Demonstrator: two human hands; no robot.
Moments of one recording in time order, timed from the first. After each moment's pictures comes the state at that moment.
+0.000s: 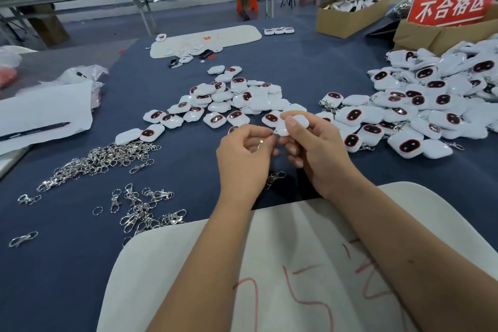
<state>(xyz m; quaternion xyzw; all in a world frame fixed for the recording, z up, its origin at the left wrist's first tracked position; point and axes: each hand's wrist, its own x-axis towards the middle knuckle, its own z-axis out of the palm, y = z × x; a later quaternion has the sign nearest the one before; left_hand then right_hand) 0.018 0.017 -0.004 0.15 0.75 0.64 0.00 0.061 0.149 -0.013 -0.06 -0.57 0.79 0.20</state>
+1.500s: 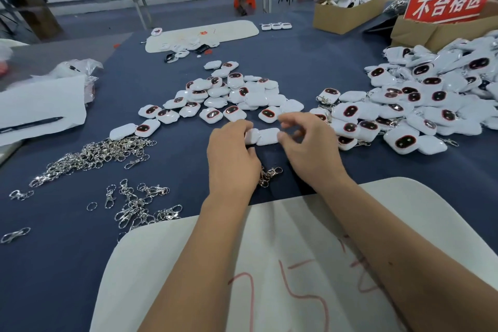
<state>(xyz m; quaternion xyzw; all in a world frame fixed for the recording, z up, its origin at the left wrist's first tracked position) 0.008 0.007 -0.009 0.21 0.90 0.36 -0.13 0.058 0.149 -0.018 -0.14 -0.86 0.38 0.31</state>
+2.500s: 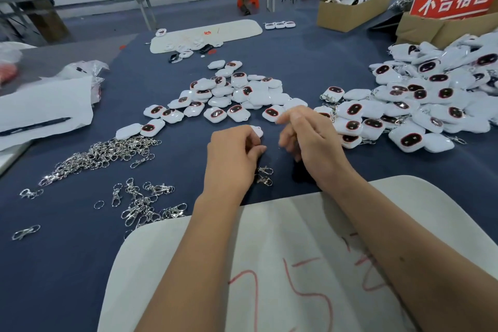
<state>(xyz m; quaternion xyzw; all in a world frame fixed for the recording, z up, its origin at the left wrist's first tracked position) -0.004 -0.001 -0.013 0.22 0.89 0.39 -0.07 0.062 0.146 -0.012 -0.10 -0.76 0.59 0.25</state>
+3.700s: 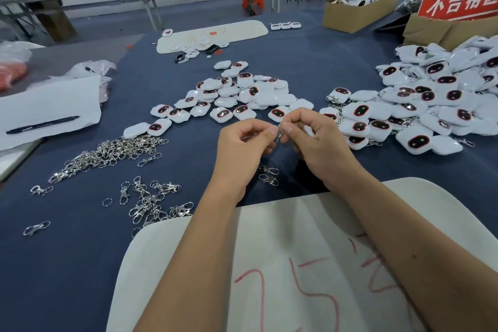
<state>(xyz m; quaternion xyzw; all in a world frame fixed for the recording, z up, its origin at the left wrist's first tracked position) 0.000 0.002 -0.006 0.19 0.69 0.69 0.09 0.059 0.151 -0.013 -0.03 -0.77 0.59 0.23</state>
